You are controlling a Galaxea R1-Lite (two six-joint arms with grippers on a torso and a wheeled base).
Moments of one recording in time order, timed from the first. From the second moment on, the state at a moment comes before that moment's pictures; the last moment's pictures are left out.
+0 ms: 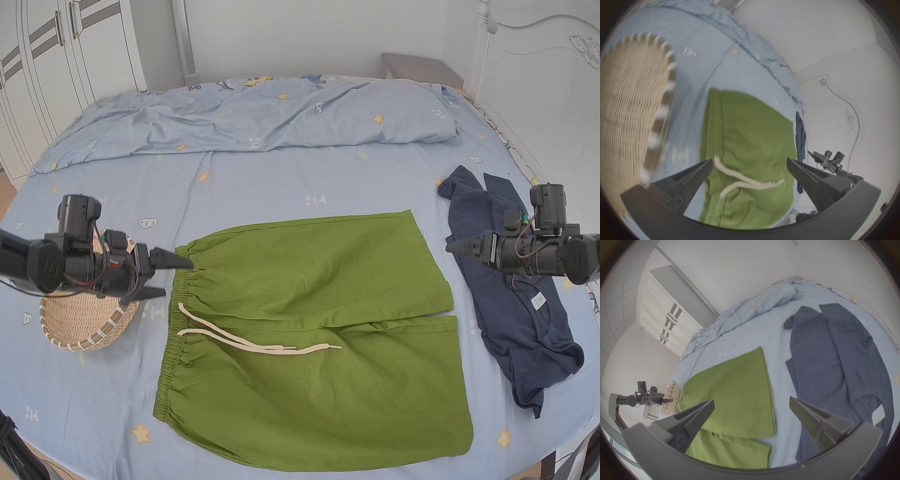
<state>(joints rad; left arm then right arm) 0.01 1.84 -1.07 -0.10 -0.64 -0.45 0.06 1.83 -1.05 -0.22 0.39 0.24</state>
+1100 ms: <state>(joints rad) 0.13 1.69 -0.14 -0.46 -0.79 -0.17 0.15 1.51 -0.46 -0.42 0.43 0.28</state>
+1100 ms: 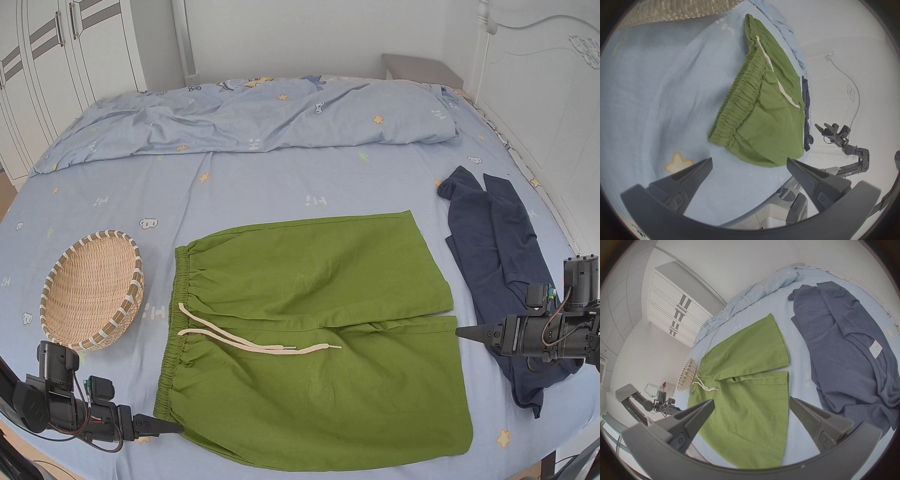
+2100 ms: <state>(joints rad) 0.13 1.90 -0.20 -0.68 -0.79 -0.17 0.15 1.53 -0.44 -0.46 0.43 0.28</state>
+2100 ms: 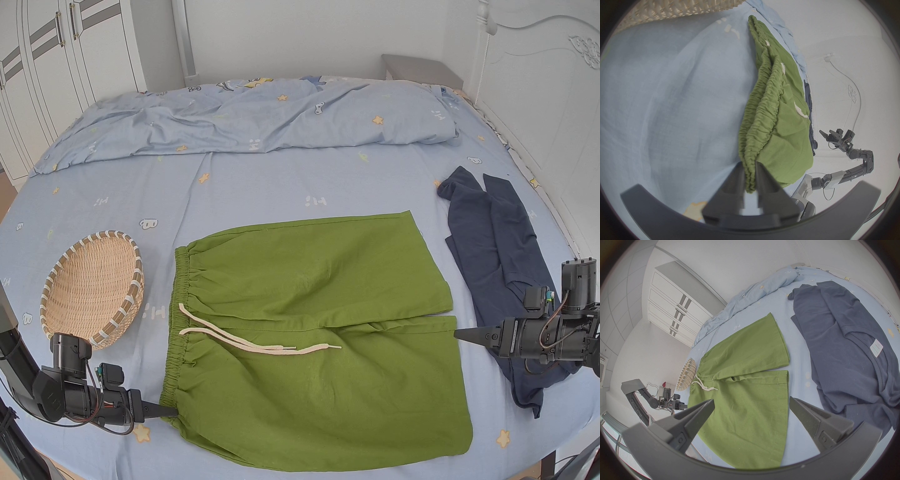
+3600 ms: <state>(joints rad) 0.25 1.89 -0.07 -0.74 -0.79 -0.06 0.15 1.73 -0.02 -0.57 0.76 0.13</state>
